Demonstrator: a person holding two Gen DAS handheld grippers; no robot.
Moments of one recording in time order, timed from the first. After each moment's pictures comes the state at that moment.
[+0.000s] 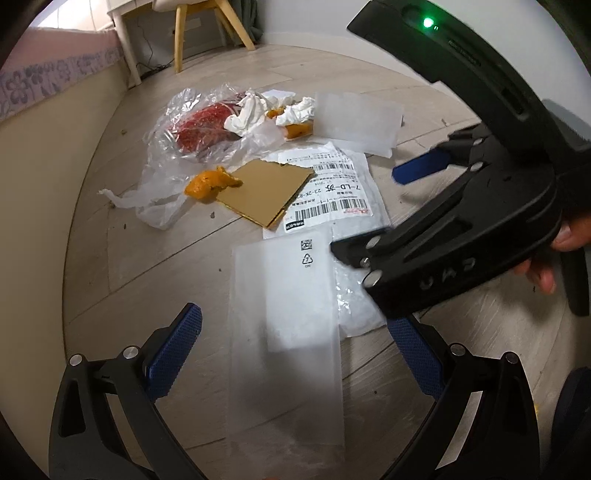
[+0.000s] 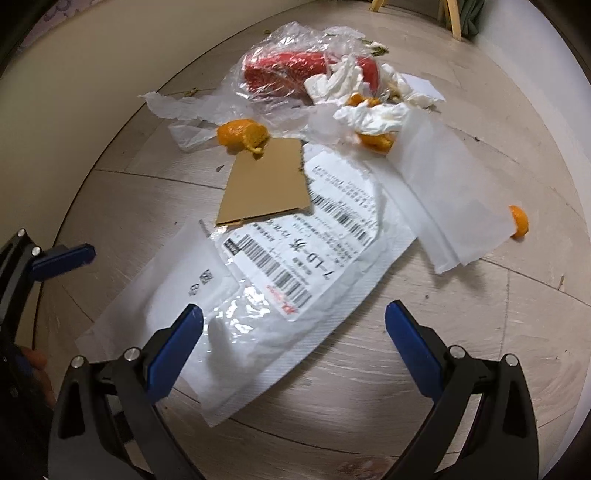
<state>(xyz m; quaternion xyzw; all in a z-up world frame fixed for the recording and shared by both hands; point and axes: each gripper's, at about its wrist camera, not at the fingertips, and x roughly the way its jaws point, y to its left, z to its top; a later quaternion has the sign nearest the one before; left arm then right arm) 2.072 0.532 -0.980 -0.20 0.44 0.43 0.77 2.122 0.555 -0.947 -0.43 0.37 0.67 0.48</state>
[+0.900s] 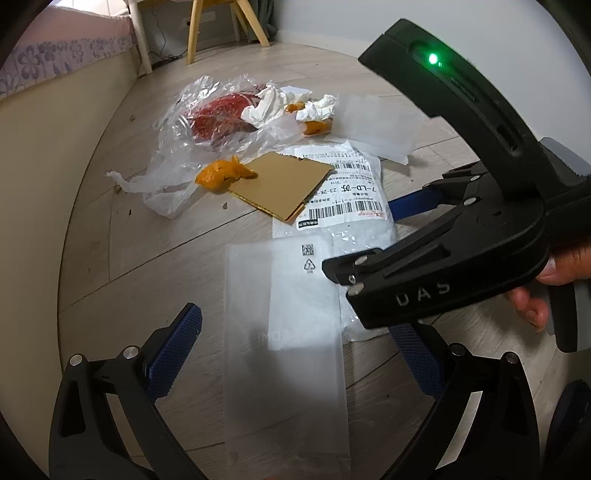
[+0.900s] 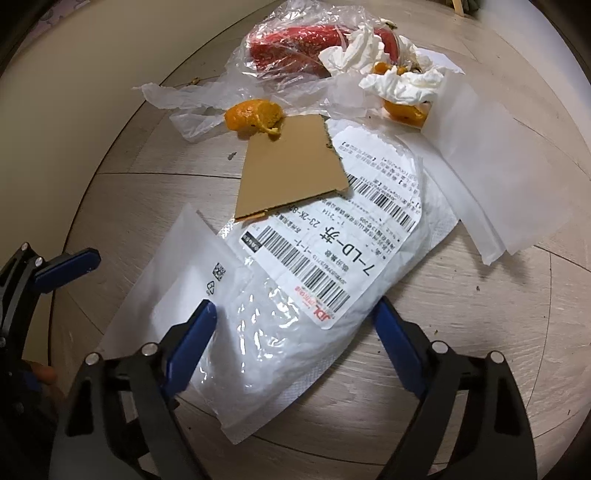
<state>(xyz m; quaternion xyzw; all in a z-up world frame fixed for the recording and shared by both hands) 2.063 0.539 -0.984 -0.22 0.42 0.44 0.76 2.108 0.568 -0.973 -0.41 0.42 0.67 0.46</state>
